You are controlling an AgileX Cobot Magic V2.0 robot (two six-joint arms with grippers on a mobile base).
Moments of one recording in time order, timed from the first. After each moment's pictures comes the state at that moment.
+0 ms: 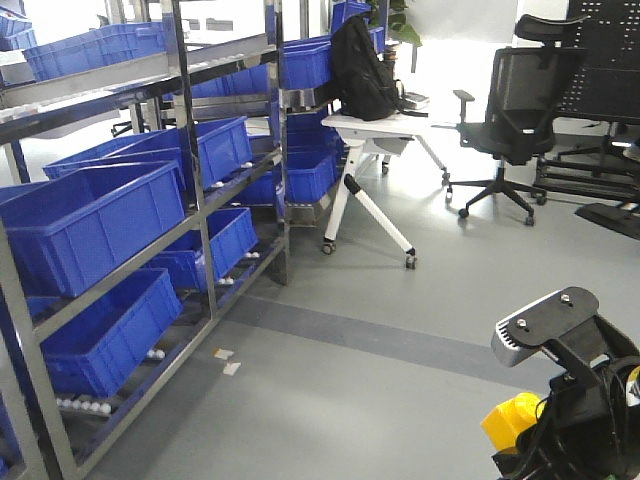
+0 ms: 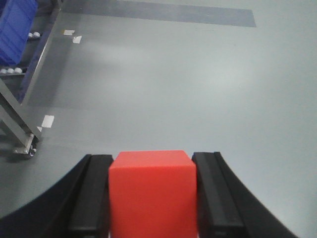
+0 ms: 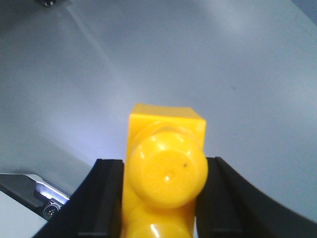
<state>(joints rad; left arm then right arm) -0.24 0.62 -0.63 -0.11 0.76 0.04 0.27 1.23 -1.01 0.11 0.85 -0.33</state>
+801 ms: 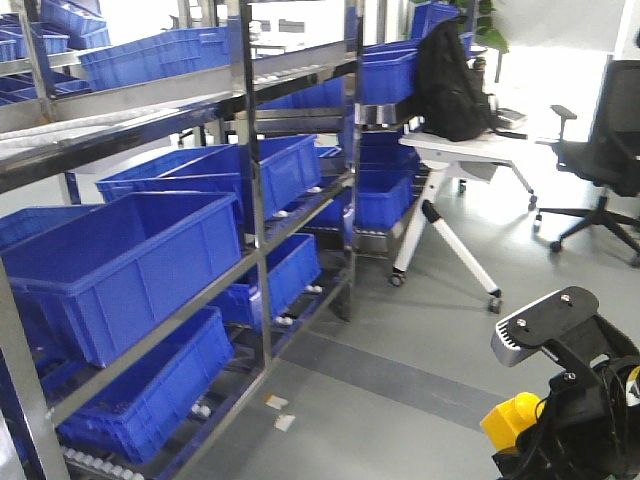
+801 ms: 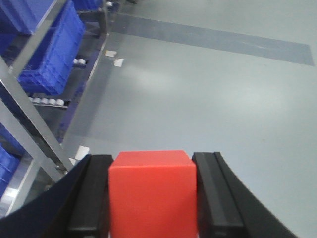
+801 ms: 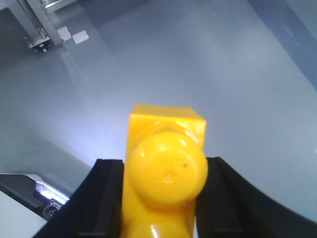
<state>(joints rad) -0.24 0.62 -0.63 -0.11 0.76 0.04 0.27 1.23 -1.01 0.11 0.85 -0.33</state>
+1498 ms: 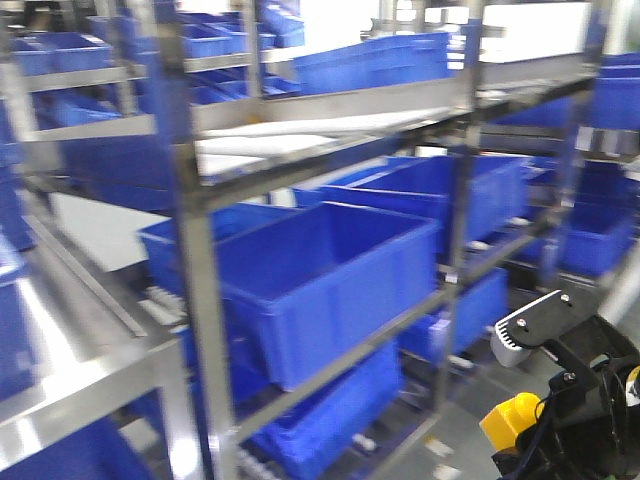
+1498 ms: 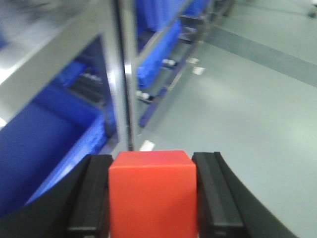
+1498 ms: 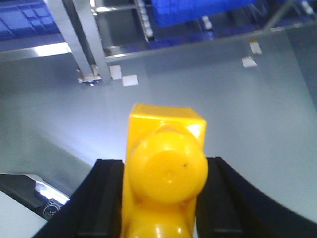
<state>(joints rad) -0.24 0.62 -0.63 -0.11 0.76 0.04 0.27 1.23 -1.01 0.11 0.85 -0.33</state>
